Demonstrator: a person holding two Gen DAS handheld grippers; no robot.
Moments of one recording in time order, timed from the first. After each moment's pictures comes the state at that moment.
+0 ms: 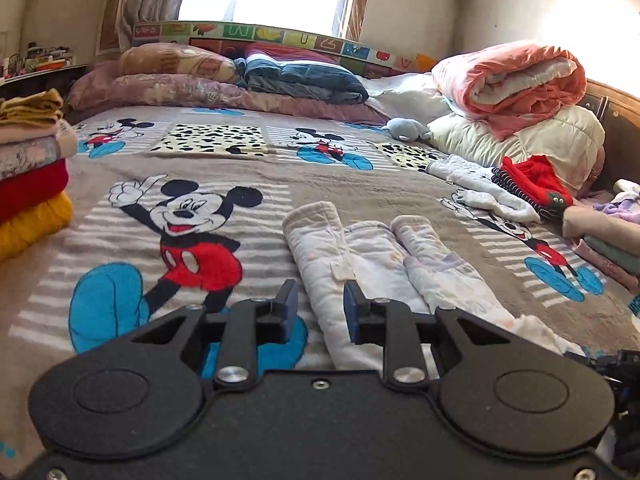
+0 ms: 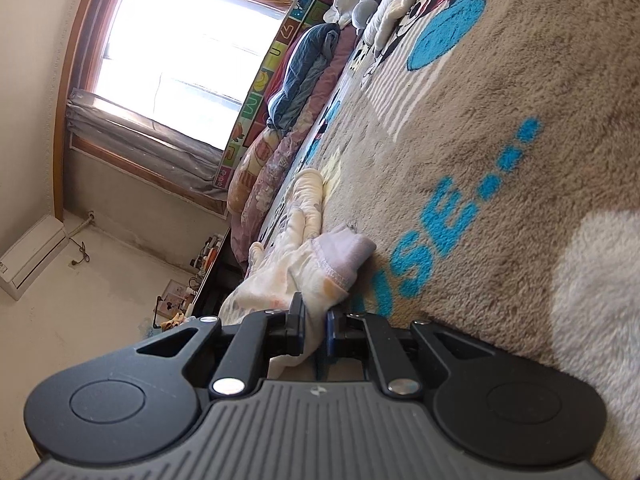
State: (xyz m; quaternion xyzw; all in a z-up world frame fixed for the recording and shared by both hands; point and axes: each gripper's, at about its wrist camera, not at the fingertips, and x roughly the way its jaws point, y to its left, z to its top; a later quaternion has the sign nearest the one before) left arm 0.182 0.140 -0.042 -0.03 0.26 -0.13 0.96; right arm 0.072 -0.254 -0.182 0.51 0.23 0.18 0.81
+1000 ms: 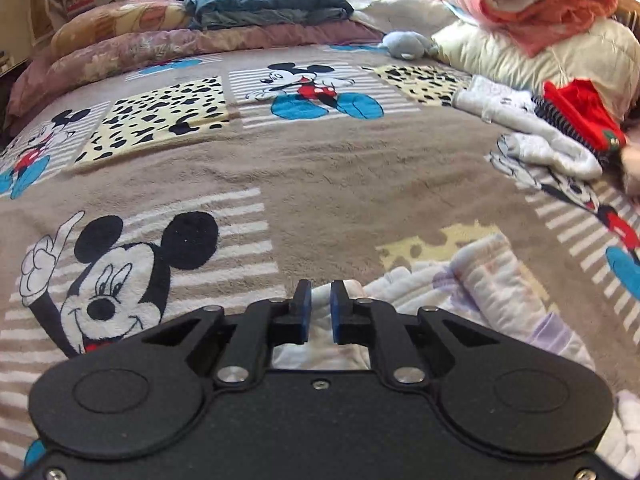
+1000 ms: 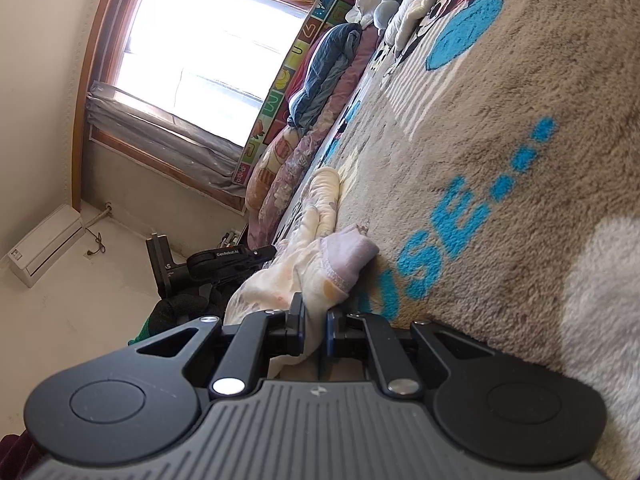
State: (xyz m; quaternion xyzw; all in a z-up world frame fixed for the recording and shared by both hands) left arm 0.361 0.092 -0.057 0.05 0.37 -0.14 0.92; right arm 0.067 -0.247 -0.183 0.50 0.21 0.20 0.81
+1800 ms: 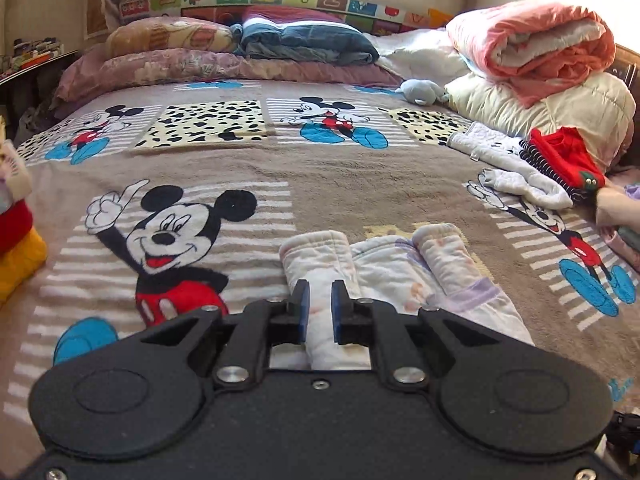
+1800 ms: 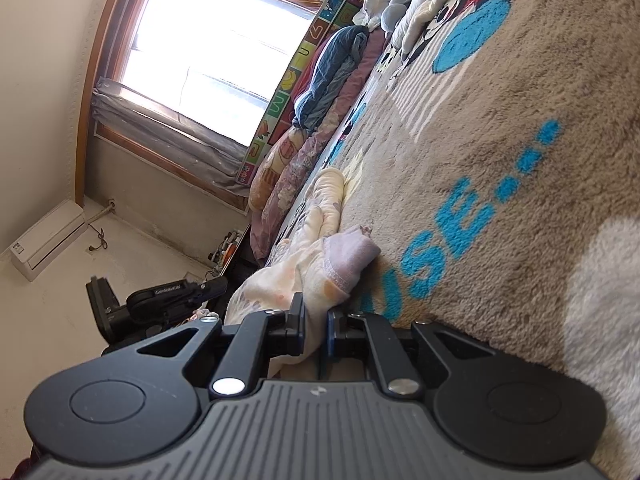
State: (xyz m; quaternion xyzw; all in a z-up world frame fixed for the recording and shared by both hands) left arm 0.202 0.128 -0.026 -0.03 0.30 -0.10 0.95; right arm 0.066 -0.243 -0.181 0.50 0.21 0.21 0.82
